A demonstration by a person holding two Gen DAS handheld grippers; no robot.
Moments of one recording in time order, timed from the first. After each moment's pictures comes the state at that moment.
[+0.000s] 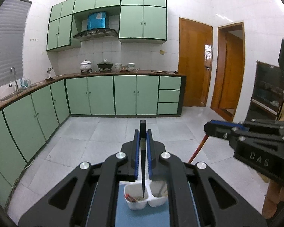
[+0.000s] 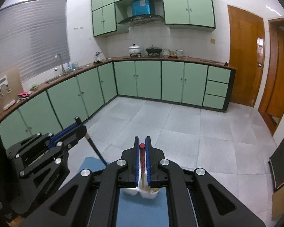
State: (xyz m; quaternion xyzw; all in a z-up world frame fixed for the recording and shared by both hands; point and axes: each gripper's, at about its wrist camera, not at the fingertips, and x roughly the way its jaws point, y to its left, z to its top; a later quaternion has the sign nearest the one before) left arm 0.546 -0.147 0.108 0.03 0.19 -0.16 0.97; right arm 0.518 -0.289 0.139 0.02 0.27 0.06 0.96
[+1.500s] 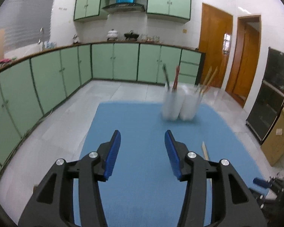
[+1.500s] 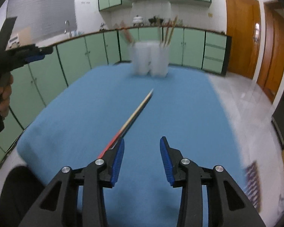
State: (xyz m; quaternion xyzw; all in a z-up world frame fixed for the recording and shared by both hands) left arm 0.333 0.029 -0.100 -0.01 0.28 -0.09 0.96; right arm 0.209 -0.246 -0.181 0.02 0.34 0.08 0.94
